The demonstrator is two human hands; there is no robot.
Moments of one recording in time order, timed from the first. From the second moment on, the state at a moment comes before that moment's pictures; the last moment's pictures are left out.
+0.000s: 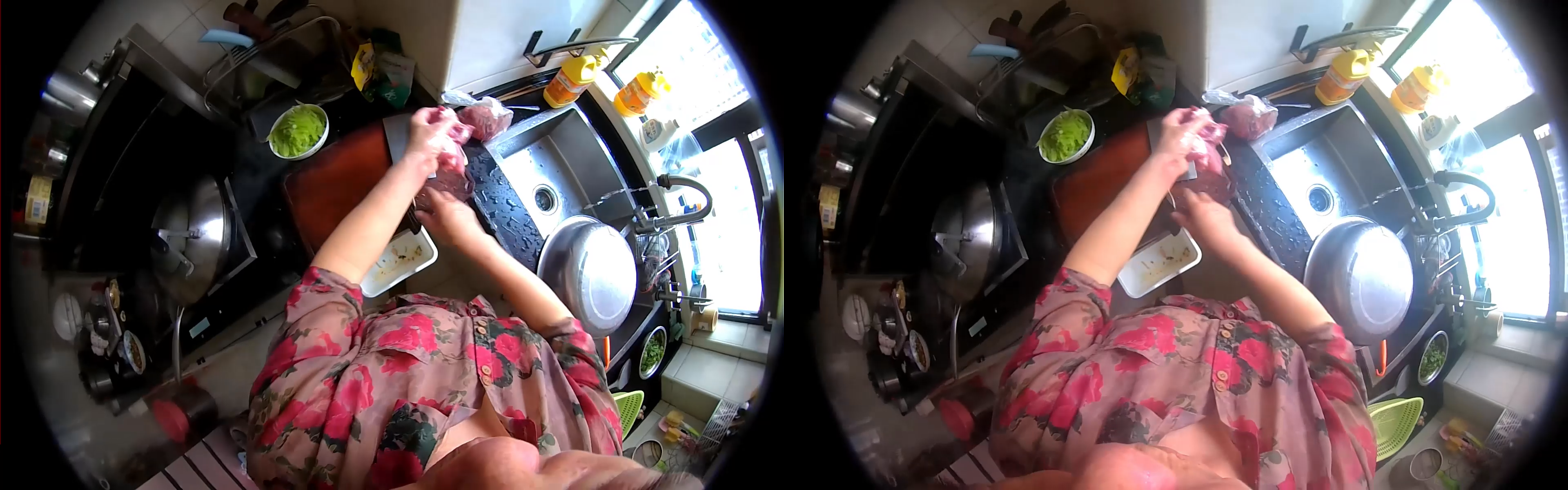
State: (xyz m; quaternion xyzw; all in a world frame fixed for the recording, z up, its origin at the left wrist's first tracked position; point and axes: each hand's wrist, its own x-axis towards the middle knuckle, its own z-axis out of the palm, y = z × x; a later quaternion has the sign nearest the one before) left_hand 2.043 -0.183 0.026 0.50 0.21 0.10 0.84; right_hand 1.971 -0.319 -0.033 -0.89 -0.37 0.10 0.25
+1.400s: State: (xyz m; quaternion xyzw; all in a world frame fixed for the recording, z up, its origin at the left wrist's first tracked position) left_hand 1.927 -0.062 -0.097 0.77 0.30 0.32 0.47; right_hand 1.966 -0.438 0.007 -0.72 -0.04 0.36 0.59
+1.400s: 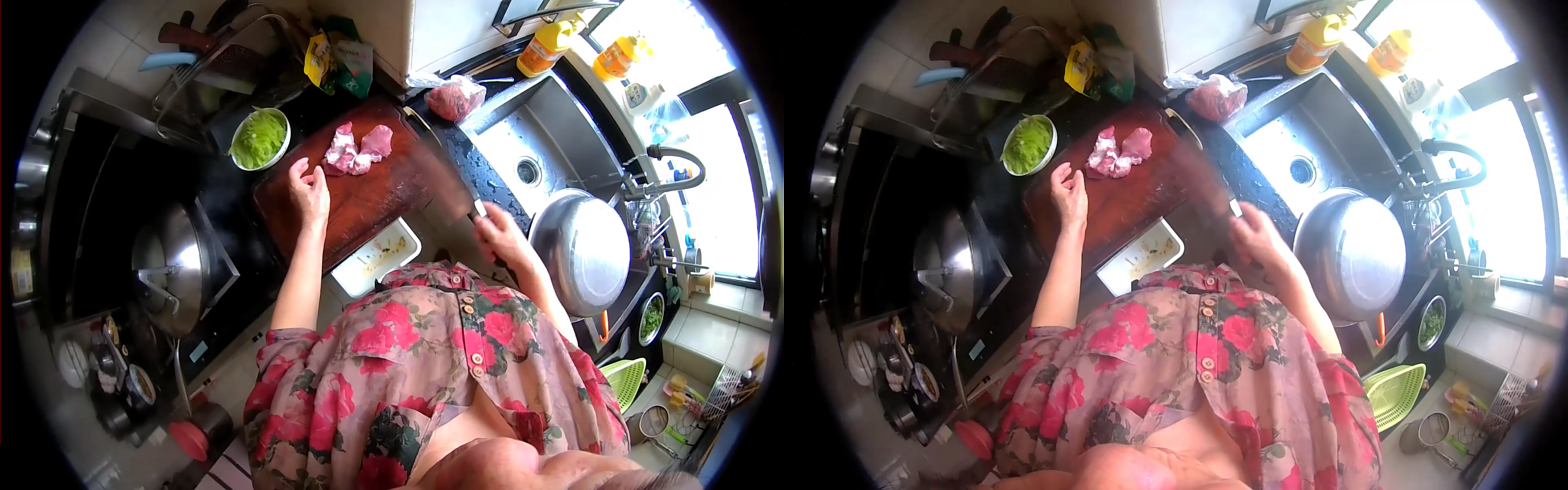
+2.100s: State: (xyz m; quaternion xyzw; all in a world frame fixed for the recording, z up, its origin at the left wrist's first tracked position) left_hand 1.940 -0.072 -0.089 0.79 0.20 0.35 0.46; right_hand 1.924 -0.423 0.032 -0.81 -0.25 0.31 0.44
